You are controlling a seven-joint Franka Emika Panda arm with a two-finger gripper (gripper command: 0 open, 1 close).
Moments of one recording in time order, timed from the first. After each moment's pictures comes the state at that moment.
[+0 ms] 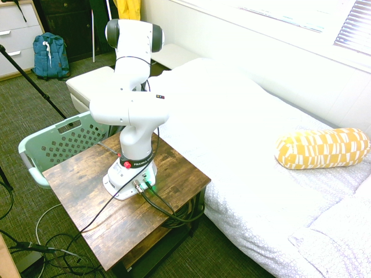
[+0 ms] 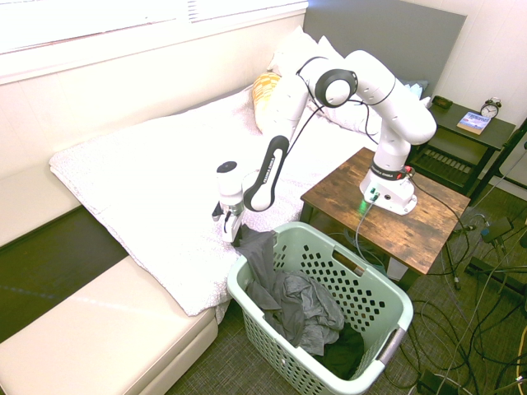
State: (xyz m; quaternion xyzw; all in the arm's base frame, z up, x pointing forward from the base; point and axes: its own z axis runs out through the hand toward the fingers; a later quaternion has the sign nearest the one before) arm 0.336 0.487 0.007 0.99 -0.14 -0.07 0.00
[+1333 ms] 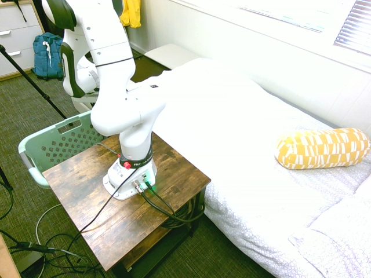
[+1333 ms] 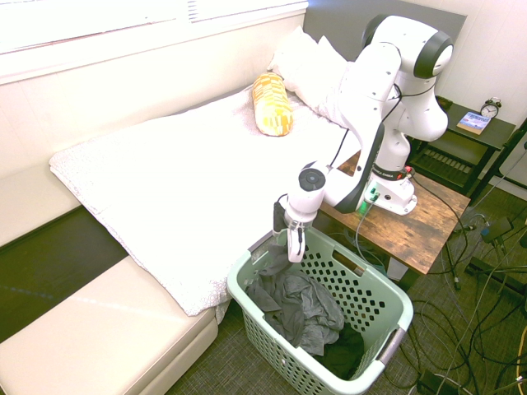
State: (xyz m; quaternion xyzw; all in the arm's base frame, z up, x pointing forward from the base) arm 0.050 0.488 0.133 1.00 -0.03 0.07 0.02
